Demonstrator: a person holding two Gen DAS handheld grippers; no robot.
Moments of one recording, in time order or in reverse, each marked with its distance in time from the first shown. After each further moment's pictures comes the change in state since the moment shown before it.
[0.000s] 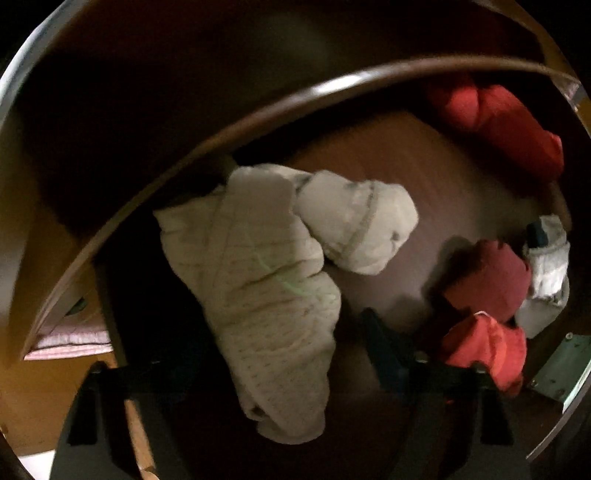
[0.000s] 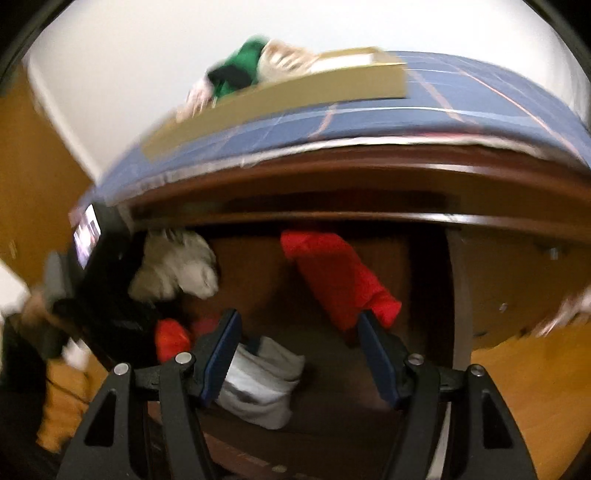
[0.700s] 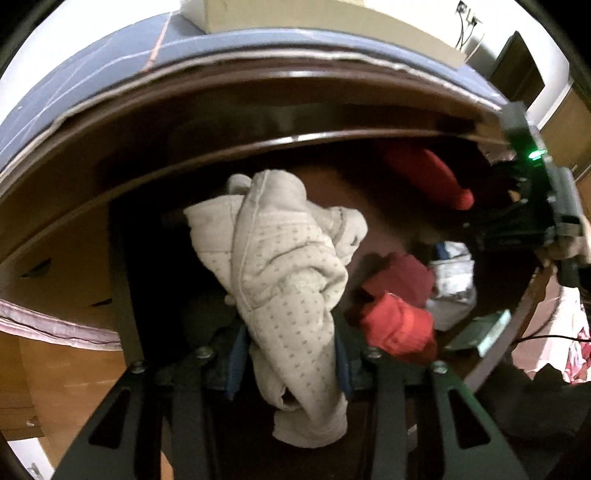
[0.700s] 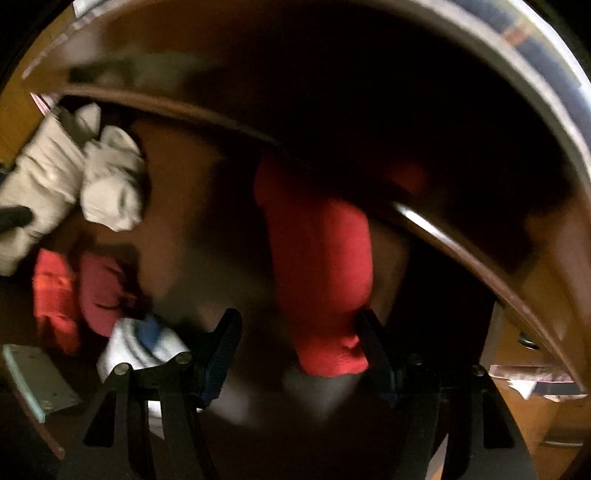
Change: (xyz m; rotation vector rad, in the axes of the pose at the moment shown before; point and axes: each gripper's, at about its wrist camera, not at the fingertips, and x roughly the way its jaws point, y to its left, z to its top) left arm -0.054 0.035 -0.078 -0.150 -0.229 -0.324; right arm 0.094 0.009 0.021 -0.331 0.361 -0.255
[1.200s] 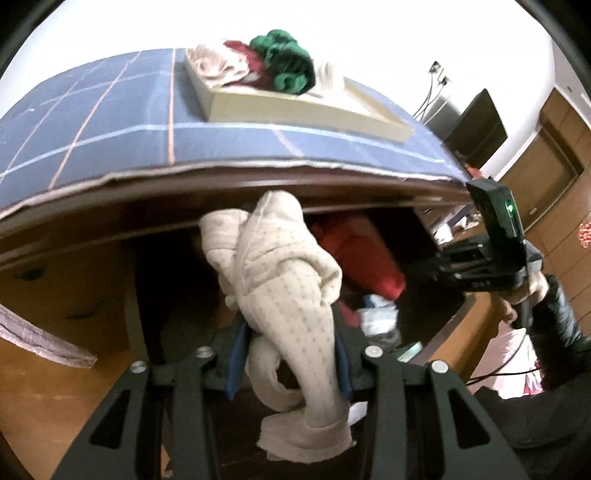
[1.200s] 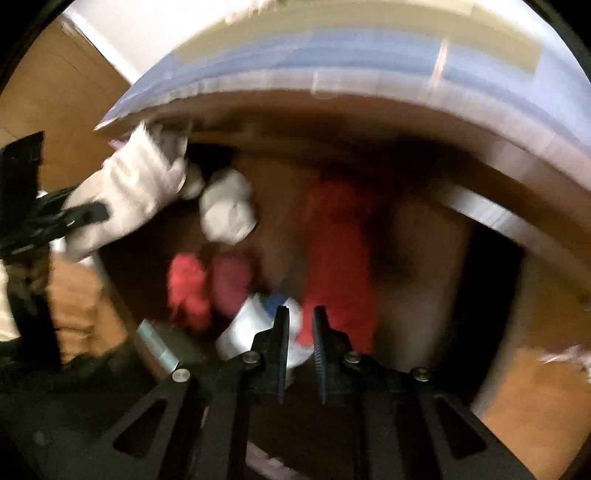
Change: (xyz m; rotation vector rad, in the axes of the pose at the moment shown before) left arm -0.076 0.018 0.021 -0.064 -0.186 -0.204; right arm -0.069 -0.023 -0.032 0.095 -0.126 0.363
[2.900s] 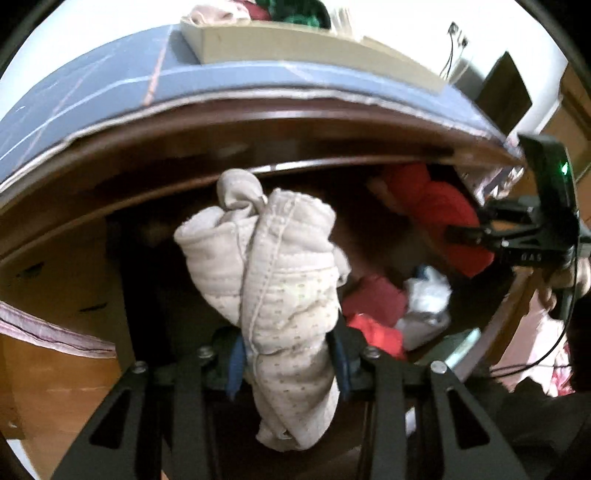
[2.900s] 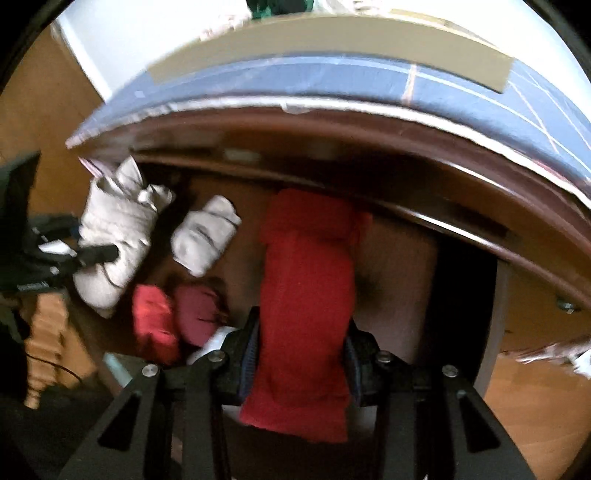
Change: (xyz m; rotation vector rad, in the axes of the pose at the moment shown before) left arm 0.068 -0.013 -0.011 0.033 0.102 0.134; right arm 0.024 0.008 -0.018 0.071 -0.087 -0.064
